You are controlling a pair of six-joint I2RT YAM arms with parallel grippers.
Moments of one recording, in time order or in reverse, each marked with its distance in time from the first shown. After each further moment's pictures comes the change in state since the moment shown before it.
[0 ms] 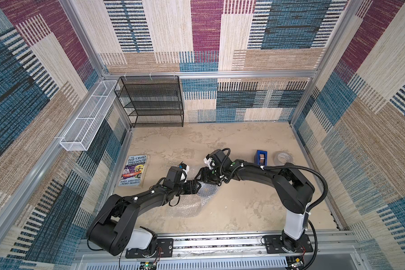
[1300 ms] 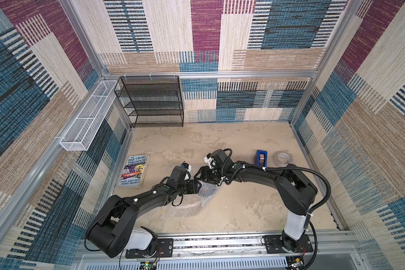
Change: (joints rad) left arm -0.064 -0.018 0.038 -0.057 -0.092 -0.062; right arm 0.005 -0.034 -0.042 0.087 -0.003 0.051
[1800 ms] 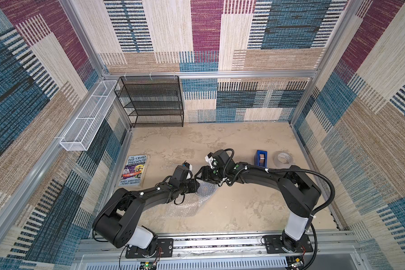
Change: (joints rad) left arm -0.004 0.081 0.023 0.048 -0.004 -0.026; right arm 0.003 -0.047 -0.039 0.036 0.016 0.002
